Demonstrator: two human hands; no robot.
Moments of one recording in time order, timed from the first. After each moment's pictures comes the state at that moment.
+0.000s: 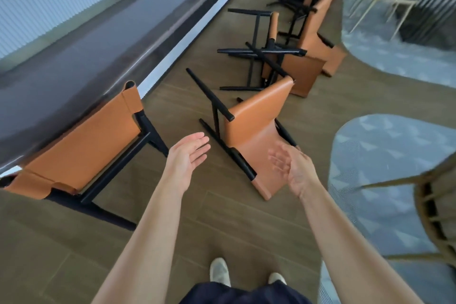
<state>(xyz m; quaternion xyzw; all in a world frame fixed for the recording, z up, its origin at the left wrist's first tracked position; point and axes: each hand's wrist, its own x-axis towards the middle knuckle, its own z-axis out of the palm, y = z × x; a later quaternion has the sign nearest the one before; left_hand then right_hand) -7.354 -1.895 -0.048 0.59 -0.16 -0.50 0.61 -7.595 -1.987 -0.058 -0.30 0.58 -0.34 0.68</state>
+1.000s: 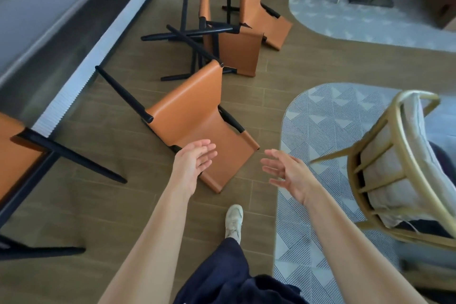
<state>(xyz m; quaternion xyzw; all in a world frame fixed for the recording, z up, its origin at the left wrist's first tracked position) -7.629 -2.061 -0.097 0.61 -0.15 -0.58 0.53 -7.867 -2.098 -0.089 -0.33 0.61 -0.24 0.68</state>
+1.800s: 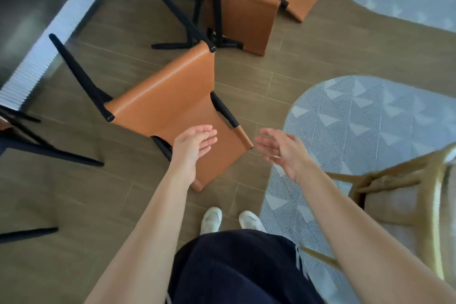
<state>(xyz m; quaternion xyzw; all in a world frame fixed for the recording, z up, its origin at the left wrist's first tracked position) -7.694 -2.286 -0.156 0.68 -0.09 -0.53 0.50 -7.896 -2.365 -0.164 -0.33 0.61 -0.18 0.70</state>
